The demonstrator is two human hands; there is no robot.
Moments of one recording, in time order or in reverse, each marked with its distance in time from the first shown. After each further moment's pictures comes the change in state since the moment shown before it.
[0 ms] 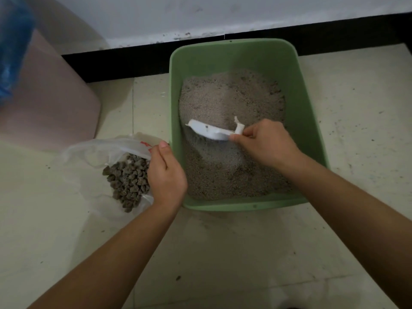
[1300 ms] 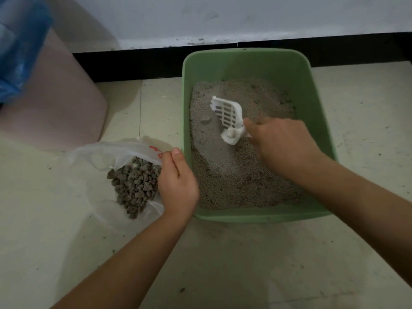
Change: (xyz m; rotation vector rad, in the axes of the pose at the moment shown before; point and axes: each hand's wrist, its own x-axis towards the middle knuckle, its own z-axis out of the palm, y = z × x) left_hand 0.002 -0.005 0.001 -0.026 -0.006 0.039; right_hand -0.006 -0.035 -0.022 -0.739 0.077 -0.333
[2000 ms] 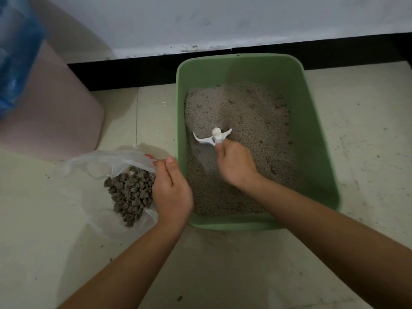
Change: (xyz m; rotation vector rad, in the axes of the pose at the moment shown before) left_hand -0.002 0.005 0.000 -0.014 0.006 -0.052; right_hand 0.036 -0.053 0.075 0.851 -0.028 0.386
